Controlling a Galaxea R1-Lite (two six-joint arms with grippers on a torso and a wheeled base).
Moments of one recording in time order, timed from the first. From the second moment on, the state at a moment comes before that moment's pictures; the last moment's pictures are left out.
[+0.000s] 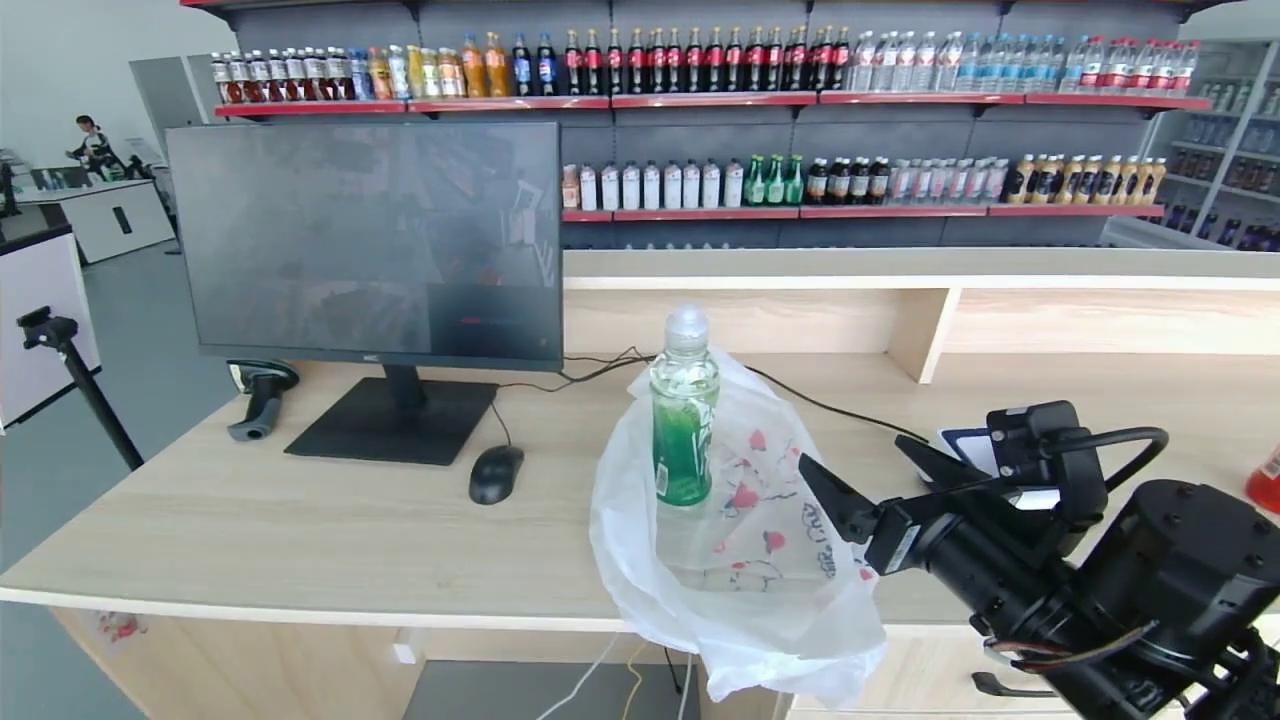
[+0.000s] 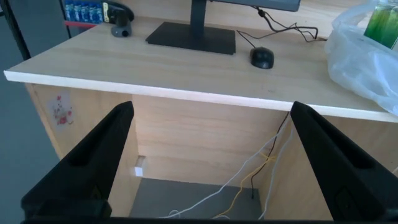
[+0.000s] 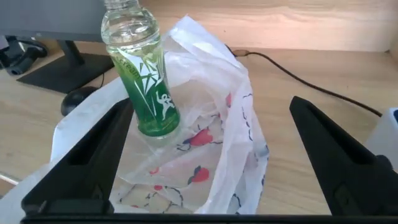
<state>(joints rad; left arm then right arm) 0.00 0.00 0.00 0.00 0.00 -0.02 0.62 1.78 -0.24 -1.57 -0.26 0.09</state>
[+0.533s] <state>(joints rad) 0.00 0.00 0.00 0.00 0.00 -0.02 0.58 1.78 -0.23 -1.57 -0.27 0.08</state>
